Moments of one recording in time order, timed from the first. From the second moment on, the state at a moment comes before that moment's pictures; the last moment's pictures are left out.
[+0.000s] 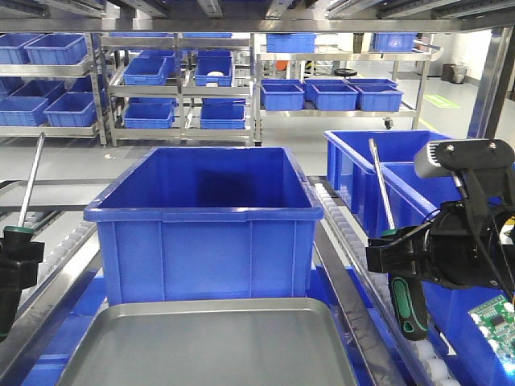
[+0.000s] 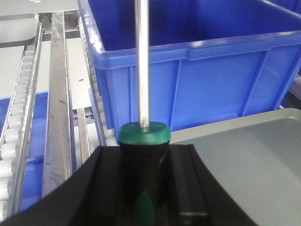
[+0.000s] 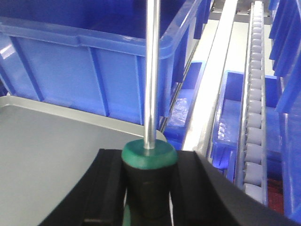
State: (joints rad) left arm -0.13 1.09 -1.01 -0.31 0.50 0.24; right arm 0.29 1.25 -1.15 0.17 0.53 -0.08
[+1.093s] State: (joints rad) left arm -0.13 1.09 -1.01 -0.32 0.48 0.24; right arm 0.29 1.25 -1.15 0.21 0.50 -0.08
